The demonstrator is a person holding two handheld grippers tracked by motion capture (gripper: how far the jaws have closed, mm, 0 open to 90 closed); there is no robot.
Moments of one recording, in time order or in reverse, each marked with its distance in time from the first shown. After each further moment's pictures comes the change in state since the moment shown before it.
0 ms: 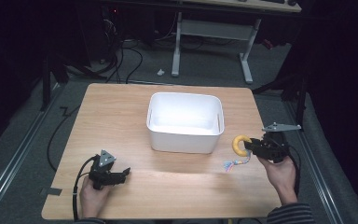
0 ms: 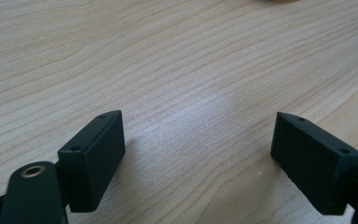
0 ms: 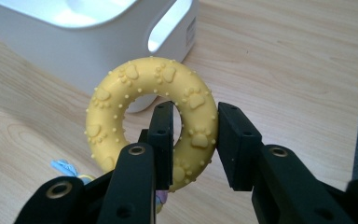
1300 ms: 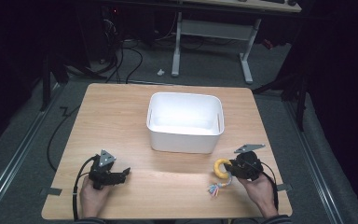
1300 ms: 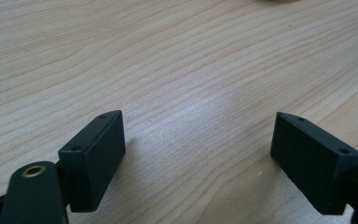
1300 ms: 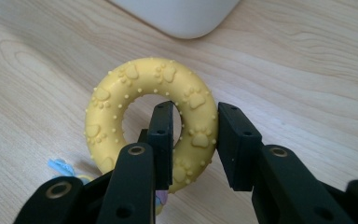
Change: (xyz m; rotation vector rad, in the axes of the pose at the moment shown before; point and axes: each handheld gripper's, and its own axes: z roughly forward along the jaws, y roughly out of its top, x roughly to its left) left arm 0.000 0.000 0.000 0.000 0.000 0.000; right arm 0.045 -0.049 0.060 0.151 0.063 -0.102
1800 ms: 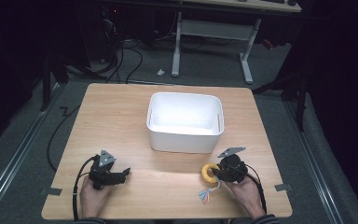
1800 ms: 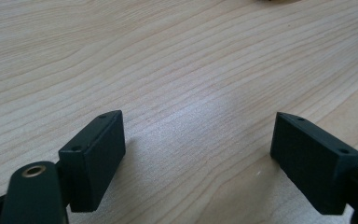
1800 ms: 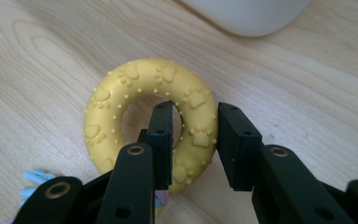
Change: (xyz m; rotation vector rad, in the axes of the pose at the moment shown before) left arm 0.000 0.000 0.000 -0.002 -0.002 -0.002; right arm 0.034 0.007 0.031 0.056 0.018 -0.072
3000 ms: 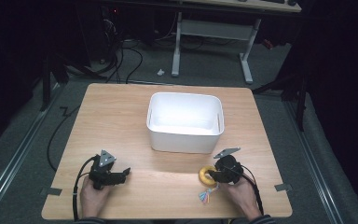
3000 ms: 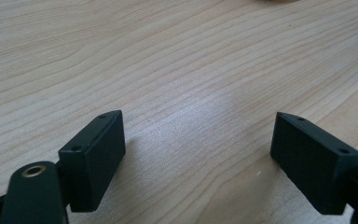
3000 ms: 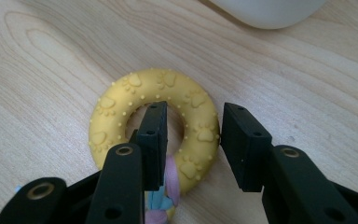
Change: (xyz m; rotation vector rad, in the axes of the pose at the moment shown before) left arm -0.001 0.000 0.000 -0.002 0.004 0.000; right arm 0.010 0.003 0.012 0.046 -0.010 0.006
